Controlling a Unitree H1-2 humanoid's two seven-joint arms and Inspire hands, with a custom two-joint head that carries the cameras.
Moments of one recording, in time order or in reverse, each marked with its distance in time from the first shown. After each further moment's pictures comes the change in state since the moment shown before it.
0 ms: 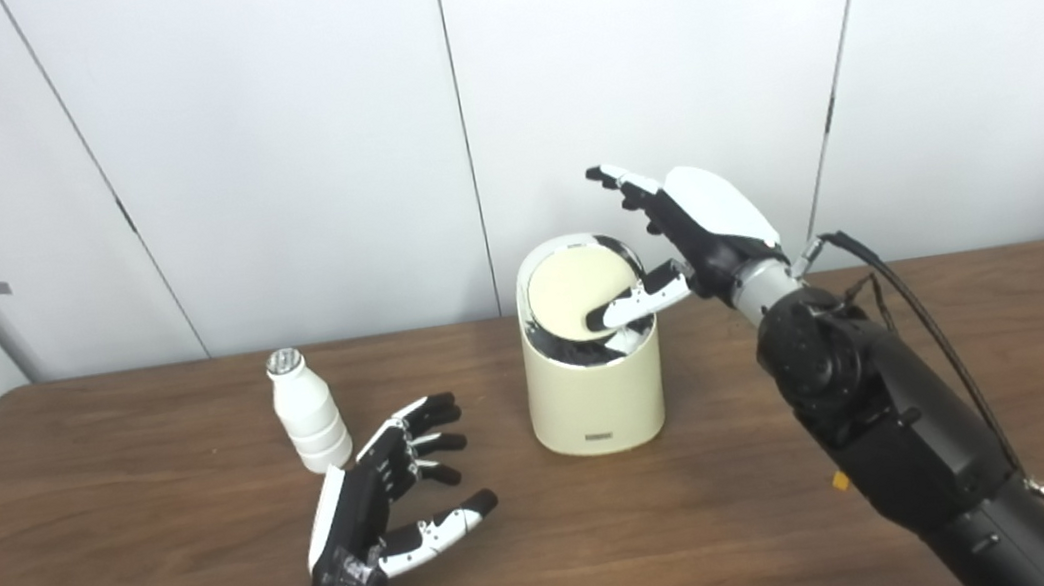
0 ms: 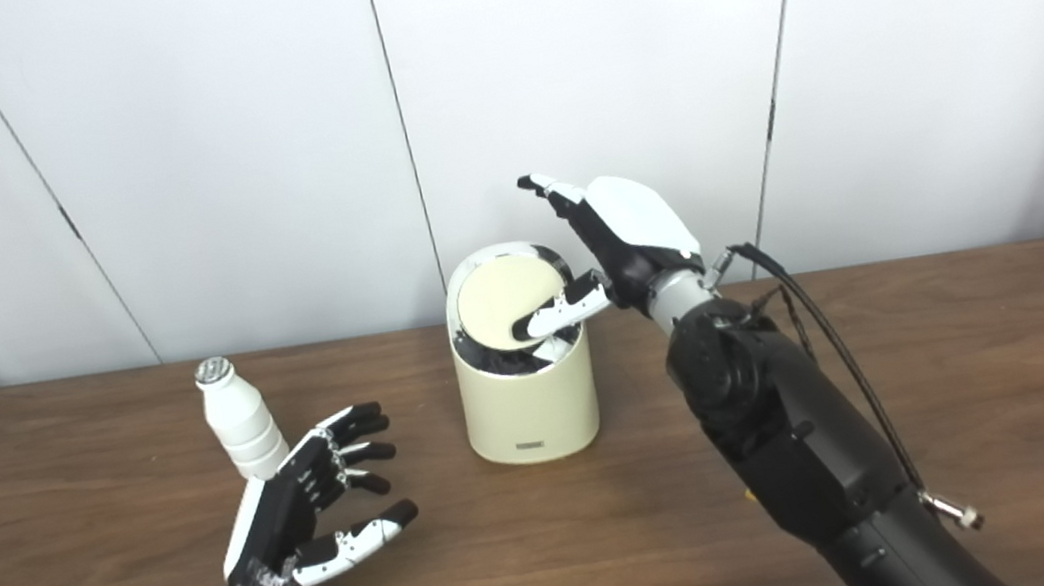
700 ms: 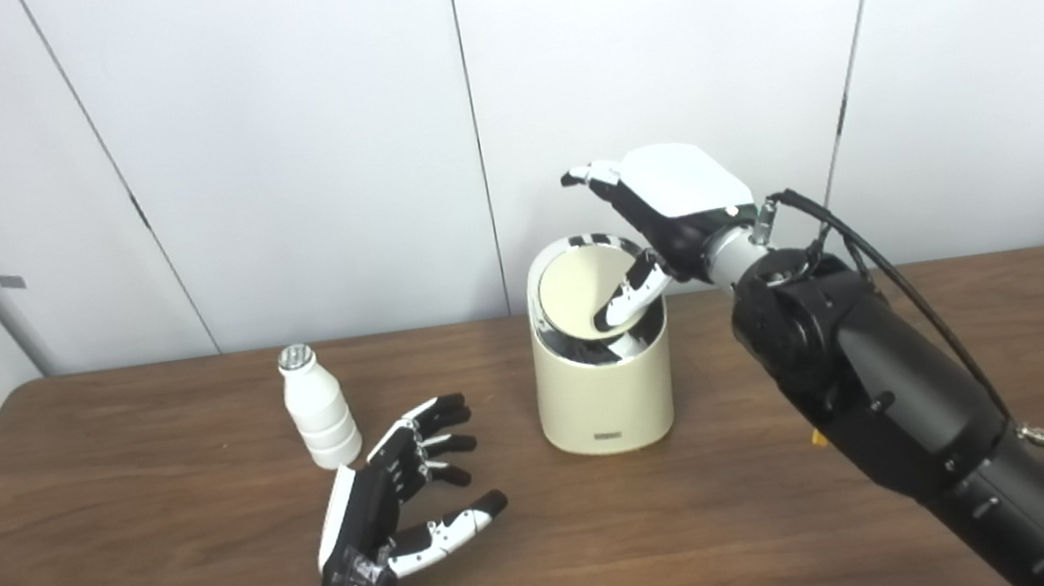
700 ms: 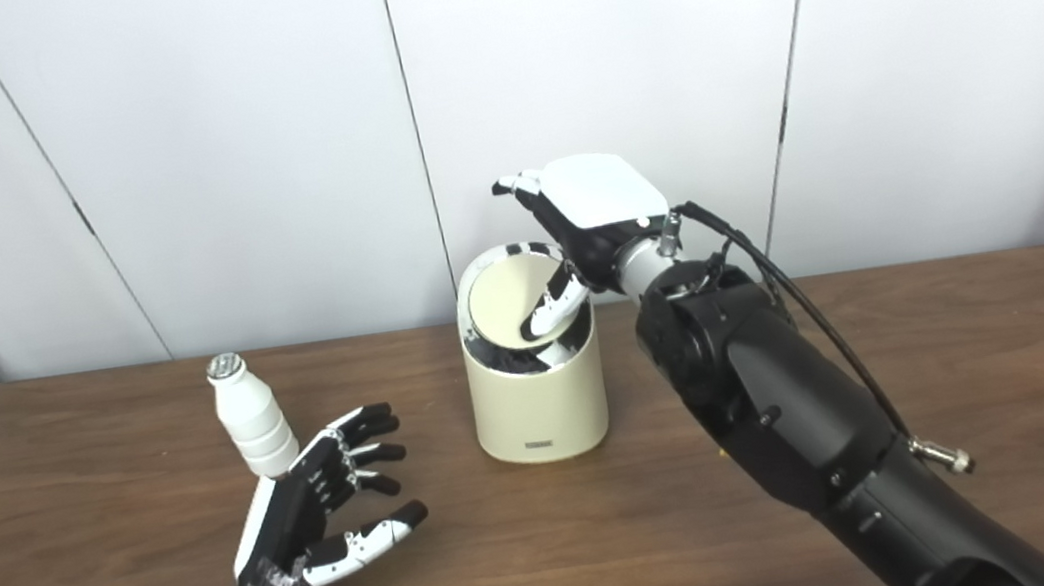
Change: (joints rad) left arm 0.001 -0.005 -0.006 -0.004 -0.003 0.016 0.000; right arm -0.071 -0.030 0.094 -0.068 -0.222 0.083 0.173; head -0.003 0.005
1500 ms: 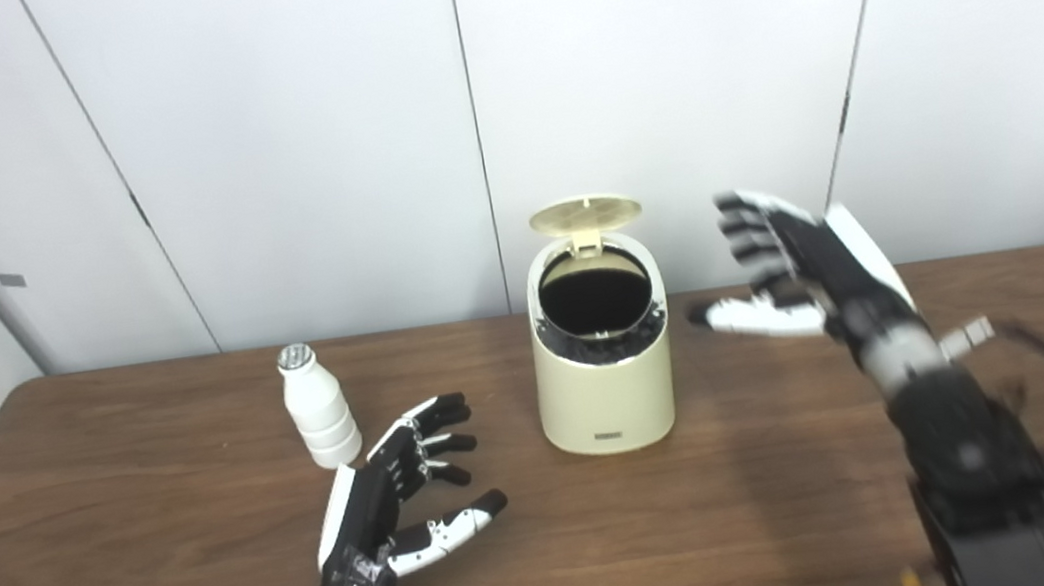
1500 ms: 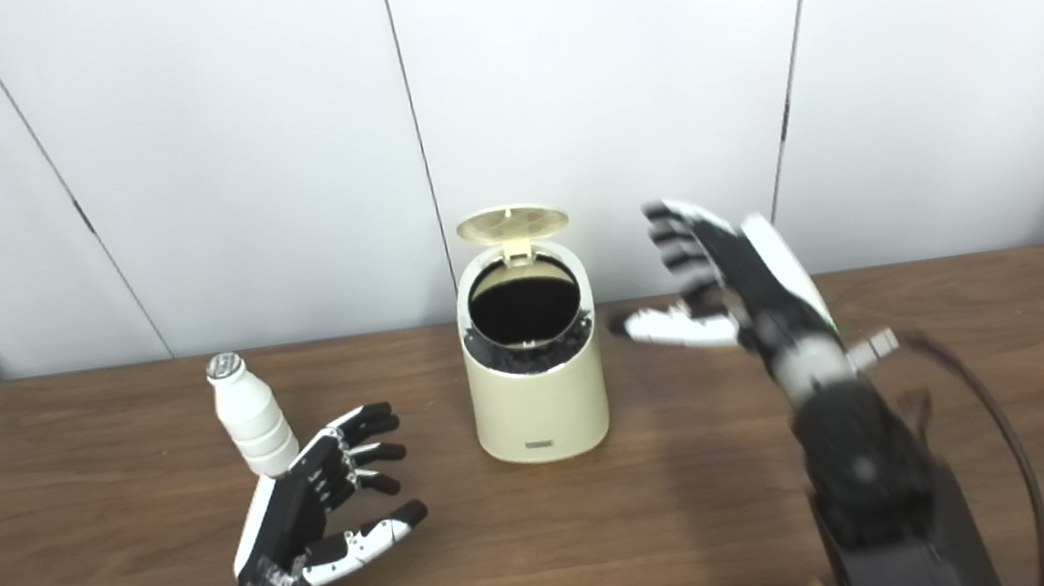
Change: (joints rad) left arm -0.002 0.002 0.002 0.004 -0.002 -0.004 -0.001; right arm 0.440 0.156 -0.531 -0.198 0.505 -0.067 -0.180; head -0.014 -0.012
